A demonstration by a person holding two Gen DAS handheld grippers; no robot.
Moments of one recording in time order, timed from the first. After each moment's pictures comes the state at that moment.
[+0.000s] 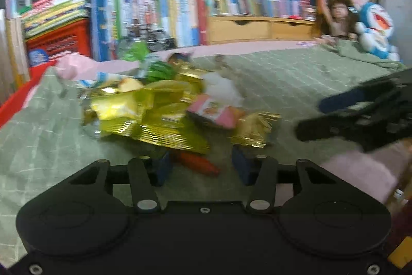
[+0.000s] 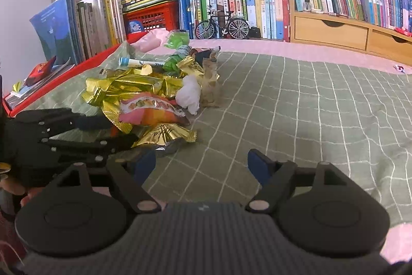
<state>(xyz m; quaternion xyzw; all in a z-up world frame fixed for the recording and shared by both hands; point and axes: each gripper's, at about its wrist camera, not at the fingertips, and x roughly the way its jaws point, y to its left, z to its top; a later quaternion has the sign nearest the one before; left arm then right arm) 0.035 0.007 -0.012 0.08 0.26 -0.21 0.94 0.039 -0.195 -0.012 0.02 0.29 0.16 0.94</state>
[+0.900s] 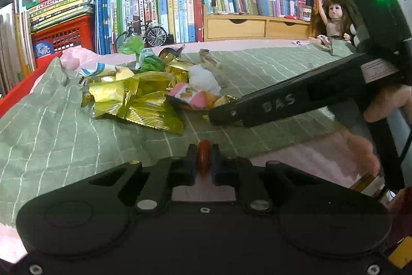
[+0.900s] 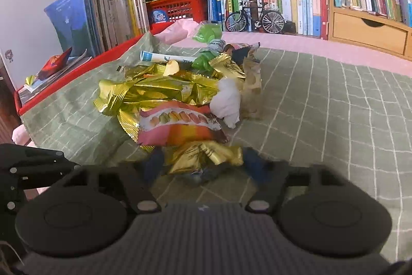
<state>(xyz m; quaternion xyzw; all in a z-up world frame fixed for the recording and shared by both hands) -0.010 -0.005 -0.008 0.07 0.26 -0.18 0.94 0.075 -0.161 -0.019 0.01 0.31 0.22 0.93</state>
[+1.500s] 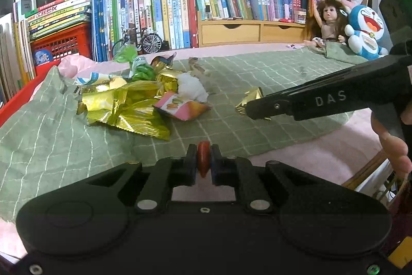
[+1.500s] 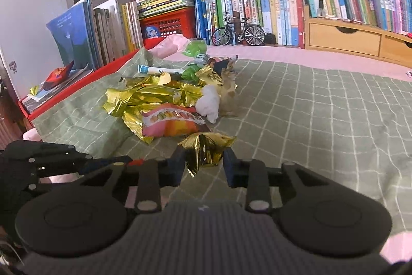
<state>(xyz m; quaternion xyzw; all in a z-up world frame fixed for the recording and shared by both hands) -0.026 -0.020 0.002 0.07 0.25 -0.19 0.95 0.028 -0.197 0.000 0.02 0.28 0.20 0.94</state>
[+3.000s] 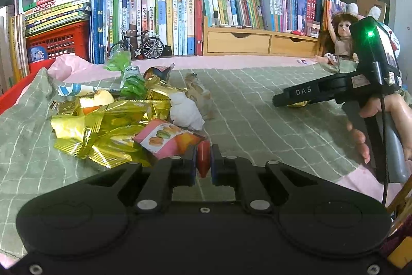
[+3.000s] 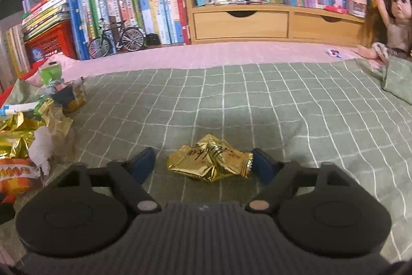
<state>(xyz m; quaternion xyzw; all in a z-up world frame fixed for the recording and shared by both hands) 0.028 -0.049 0.004 0.03 0.25 -0.17 0.95 0.133 -0.292 -0.024 0.04 0.30 -0.01 0.95</state>
